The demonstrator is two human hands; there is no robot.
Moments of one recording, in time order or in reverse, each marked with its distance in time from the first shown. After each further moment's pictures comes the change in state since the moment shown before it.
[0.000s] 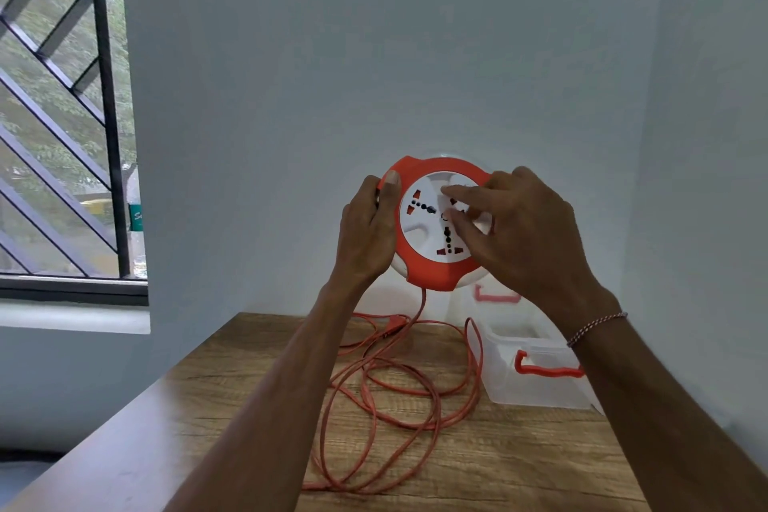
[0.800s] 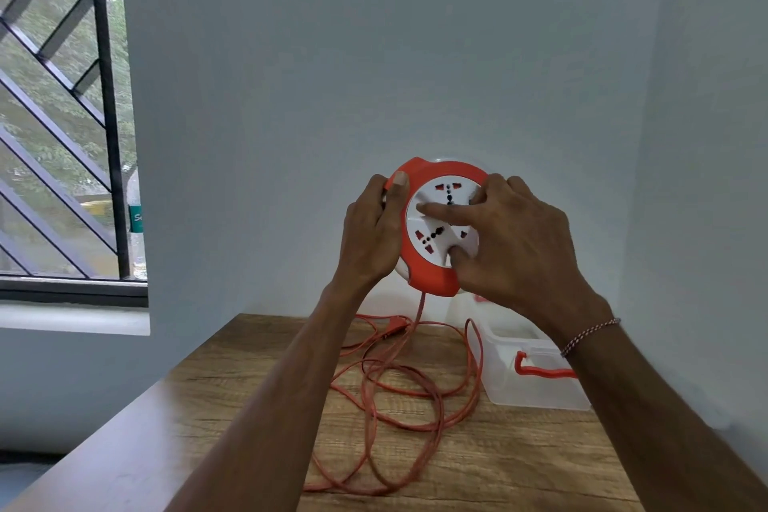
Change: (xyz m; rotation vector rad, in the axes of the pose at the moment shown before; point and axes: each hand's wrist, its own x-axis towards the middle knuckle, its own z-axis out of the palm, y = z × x) left_hand -0.003 0.008 0.002 0.058 0.005 0.059; right_hand -0.008 -0.012 -0.002 -0.182 -0.135 -0.028
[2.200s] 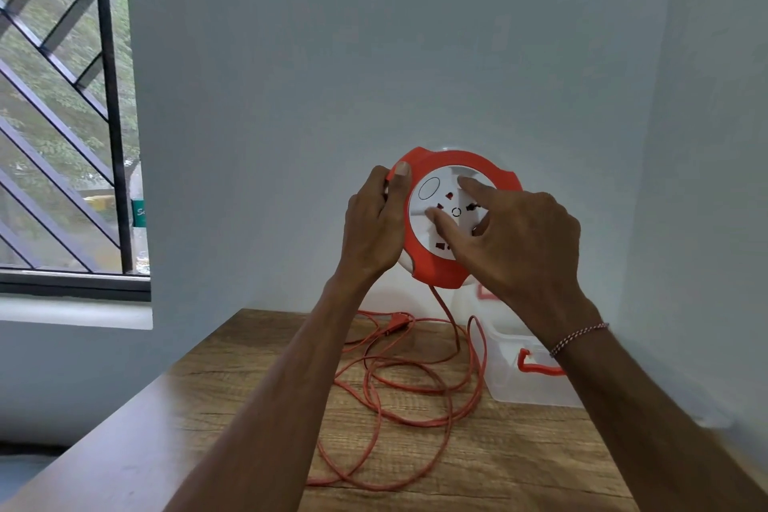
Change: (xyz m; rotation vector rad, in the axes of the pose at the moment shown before) left_hand 0.001 0.007 -0.003 0.019 0.008 -0.008; right_hand 0.003 -0.010 0.007 0.112 0.197 0.202
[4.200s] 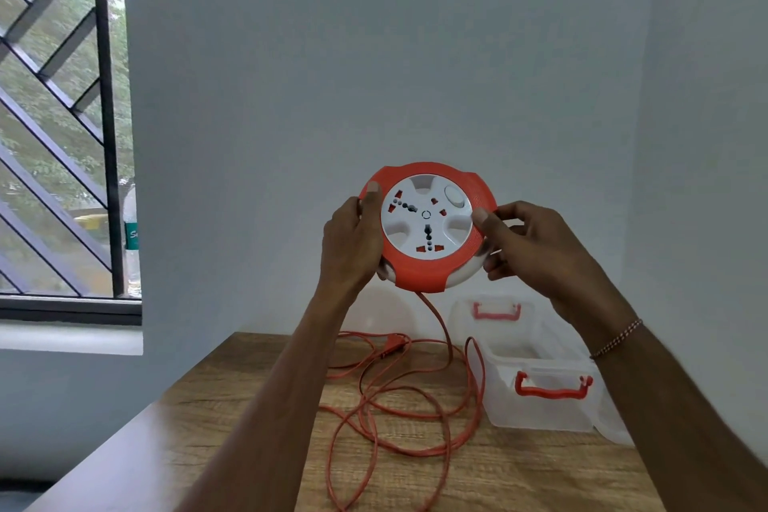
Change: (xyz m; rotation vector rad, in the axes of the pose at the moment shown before) left_hand 0.011 -0.007 -0.010 -0.038 0.032 -0.219; right_hand 0.019 0.036 -0.009 0.785 -0.380 0.545
